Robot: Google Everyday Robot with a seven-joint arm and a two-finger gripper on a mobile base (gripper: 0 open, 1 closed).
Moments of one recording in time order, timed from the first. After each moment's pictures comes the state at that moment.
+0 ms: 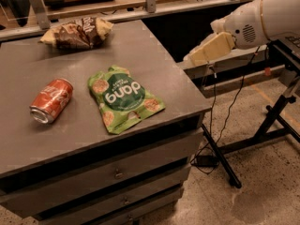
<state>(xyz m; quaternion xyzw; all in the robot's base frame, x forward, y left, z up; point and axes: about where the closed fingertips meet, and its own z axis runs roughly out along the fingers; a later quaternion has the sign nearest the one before) 0.583 -0.132 0.974 -0.44 0.76 0.21 0.42</state>
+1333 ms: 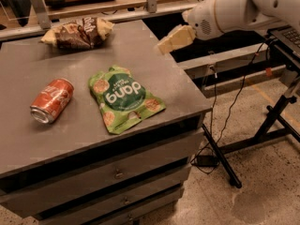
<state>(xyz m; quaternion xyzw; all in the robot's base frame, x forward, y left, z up) 0.664 -0.072 0.962 -0.46 0.73 0.20 0.46</state>
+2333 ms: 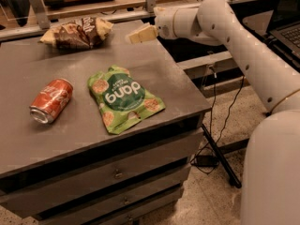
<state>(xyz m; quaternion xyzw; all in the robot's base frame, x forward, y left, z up) 0.808 0.011 0.927 -0.42 0.66 0.24 0.57</state>
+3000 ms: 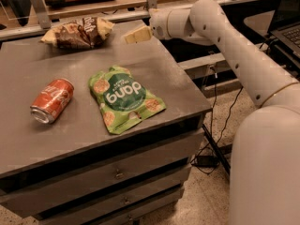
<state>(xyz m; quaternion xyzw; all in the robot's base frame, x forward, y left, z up) 0.822 0.024 0.917 -0.42 0.66 0.25 0.57</state>
